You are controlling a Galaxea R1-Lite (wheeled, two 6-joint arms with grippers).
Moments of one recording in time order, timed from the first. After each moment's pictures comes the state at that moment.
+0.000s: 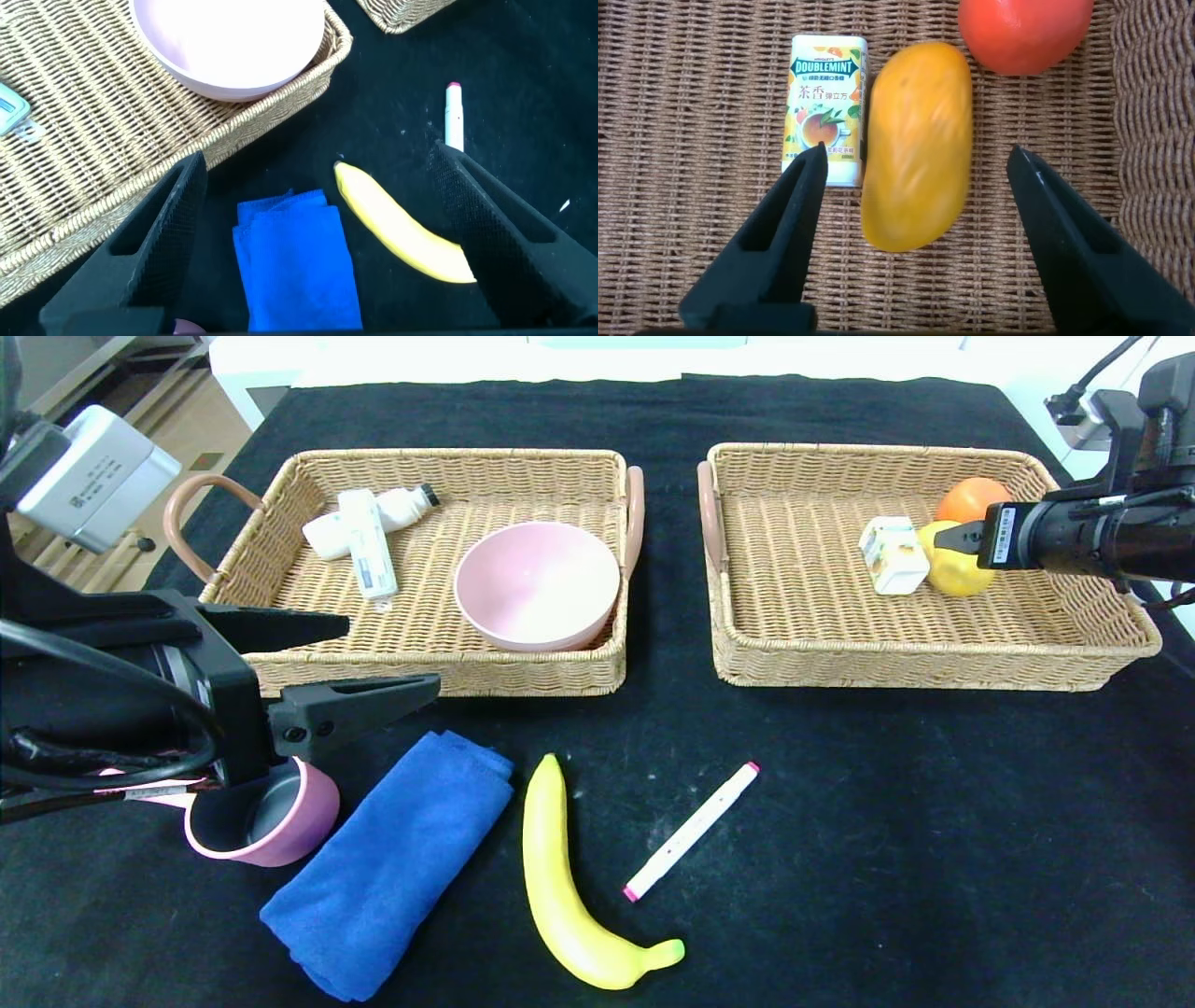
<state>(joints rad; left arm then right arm) -0.31 1.24 -0.98 -0.06 -0.31 0.18 0.07 1.82 -1.65 0.06 -0.06 0.04</state>
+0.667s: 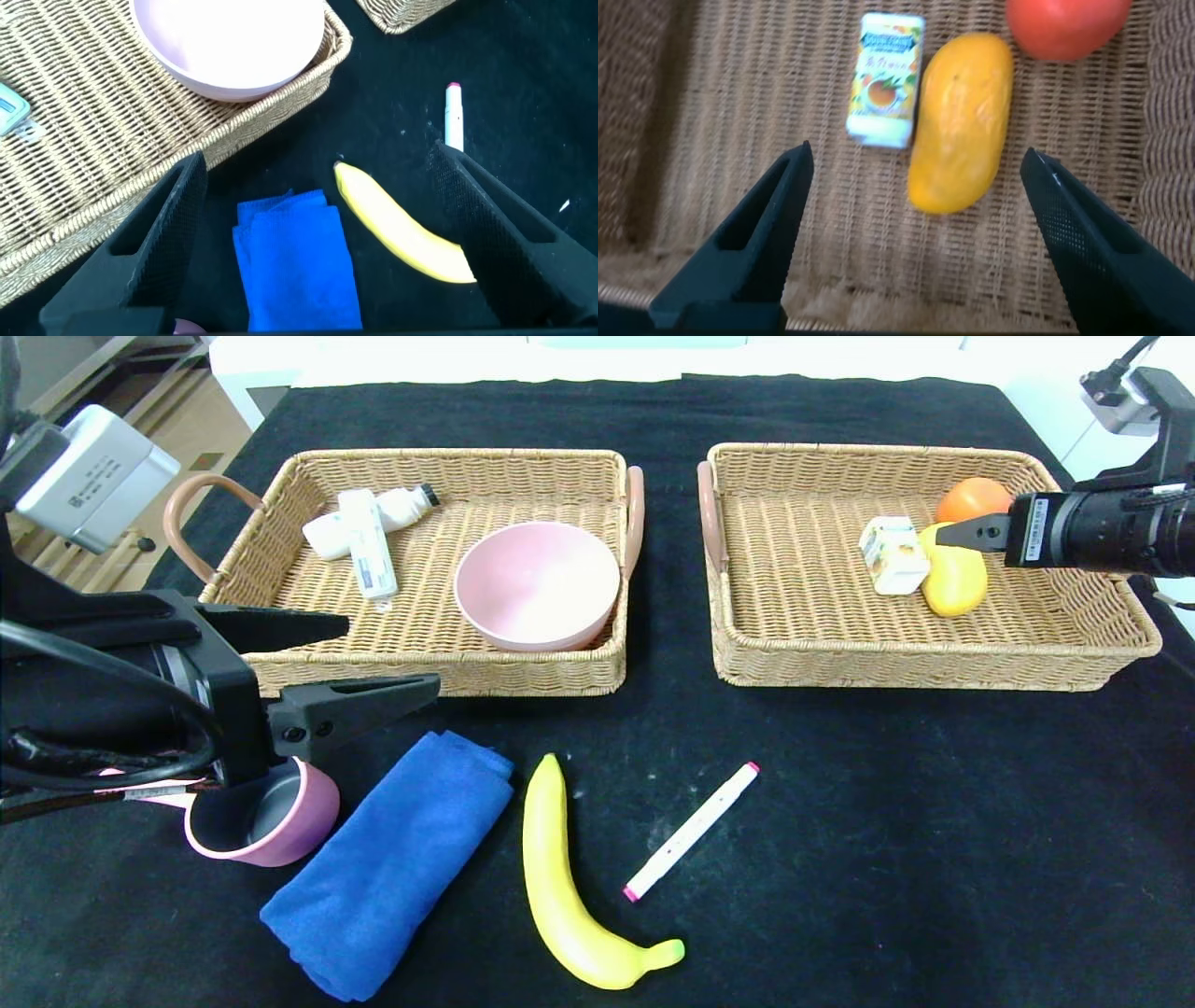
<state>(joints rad) -0.31 1.24 -0.98 -0.06 -0.31 0.18 0.08 1.70 -1.57 0.11 0.06 0.02</state>
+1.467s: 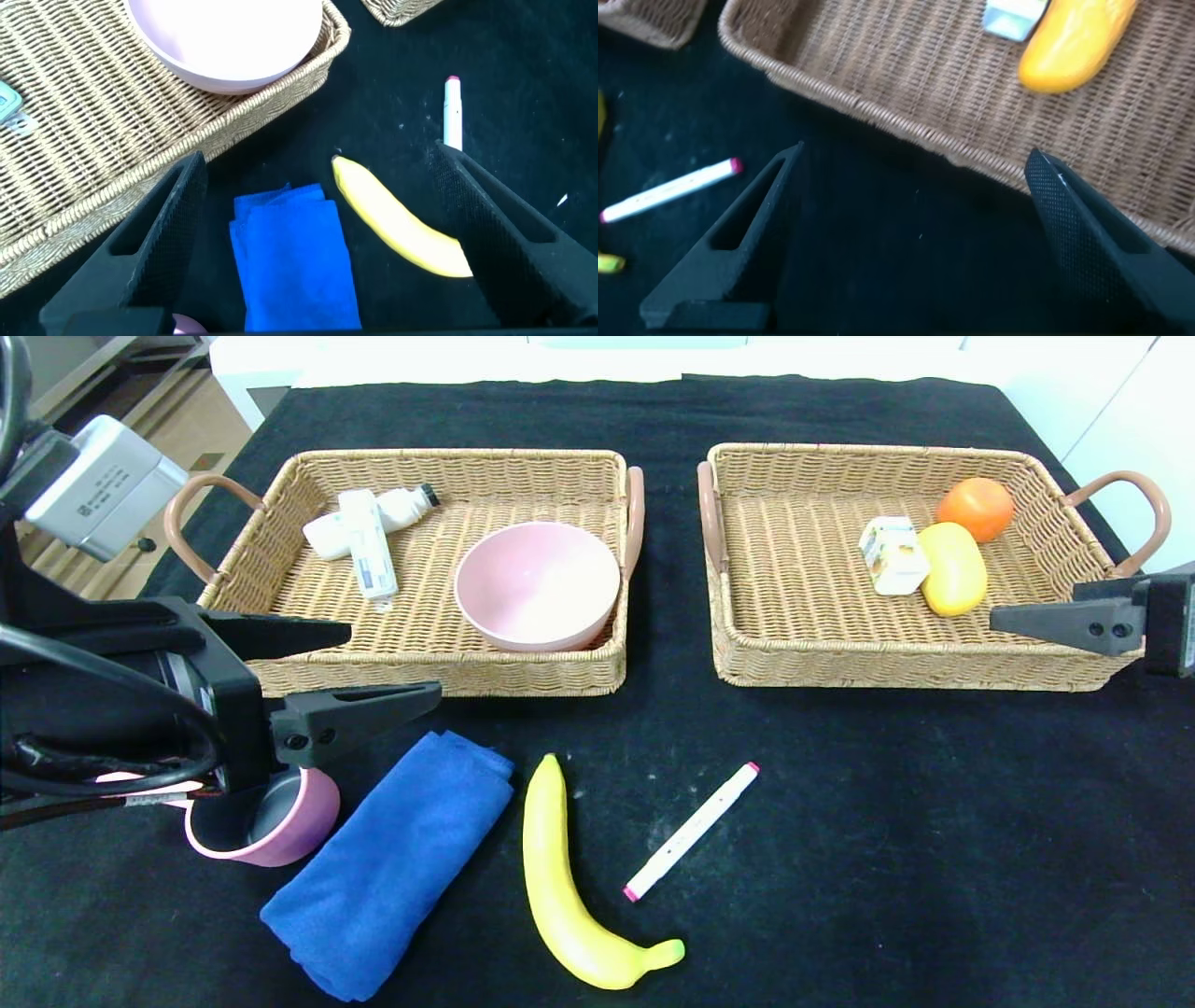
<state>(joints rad) -0.31 1.24 -0.98 -0.04 -0.31 0.18 0.09 1.36 -1.24 0.20 0.30 -0.14</state>
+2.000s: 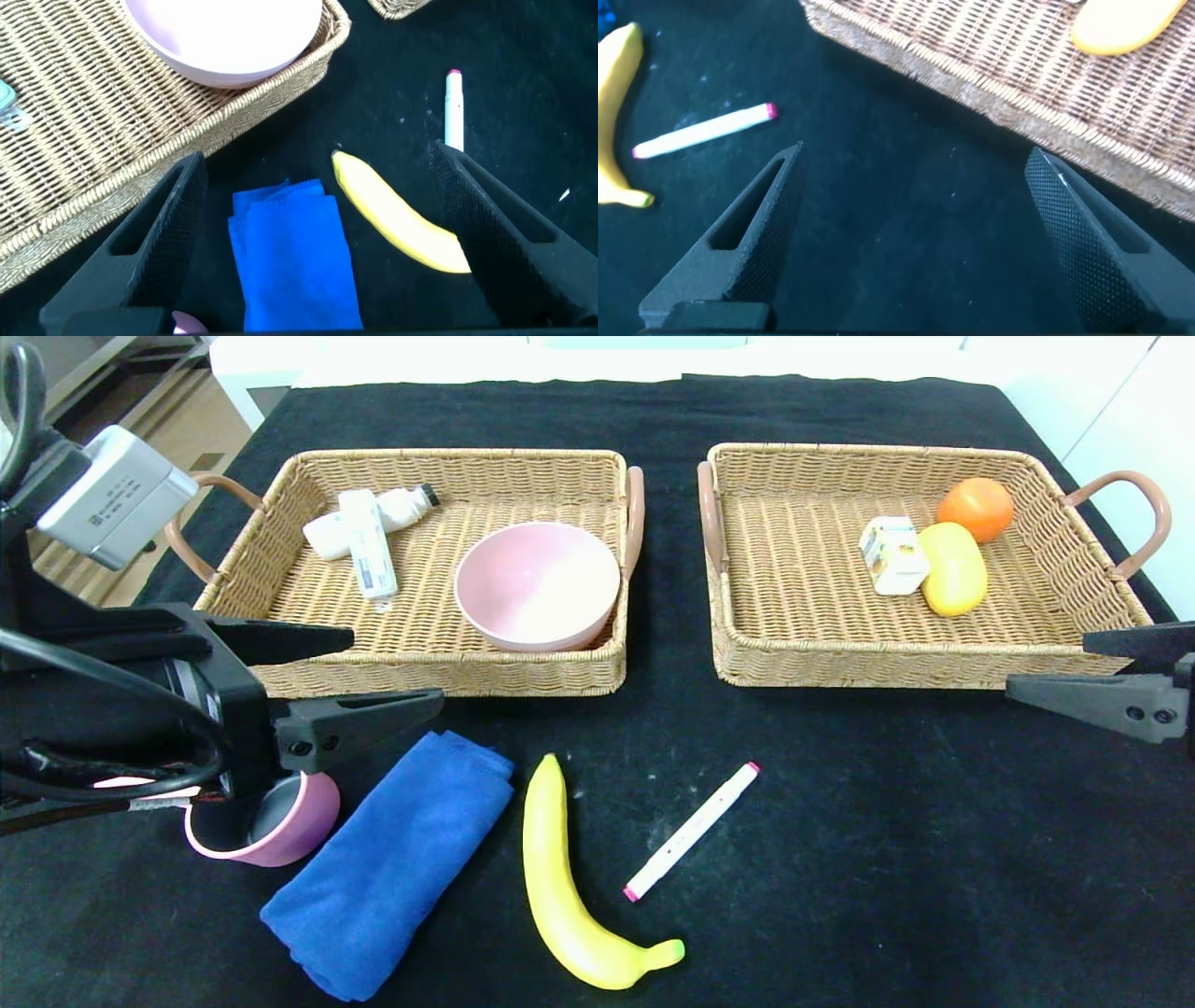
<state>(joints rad) -0.31 1.25 -0.98 -0.04 -0.31 0.19 0.12 1.25 -1.10 0.20 0.33 -0.19</state>
